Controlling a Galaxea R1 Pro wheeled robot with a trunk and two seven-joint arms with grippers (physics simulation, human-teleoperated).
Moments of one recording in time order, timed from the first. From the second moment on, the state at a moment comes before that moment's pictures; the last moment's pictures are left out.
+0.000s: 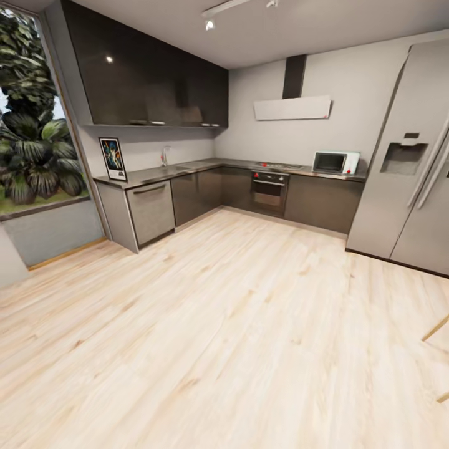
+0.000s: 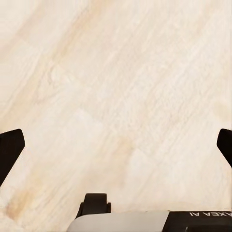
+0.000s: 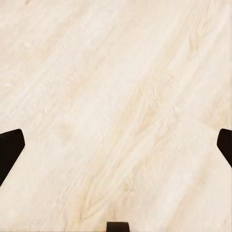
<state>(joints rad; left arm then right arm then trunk) 0.04 -0.03 0.02 -0.69 0.00 0.00 0.00 -0.10 -0.02 0.01 -0.46 0.01 -0.16 0.00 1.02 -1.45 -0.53</state>
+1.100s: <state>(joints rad) 0.04 -0.03 0.02 -0.69 0.00 0.00 0.00 -0.10 -0.02 0.01 -0.46 0.01 -0.16 0.00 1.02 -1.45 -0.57</state>
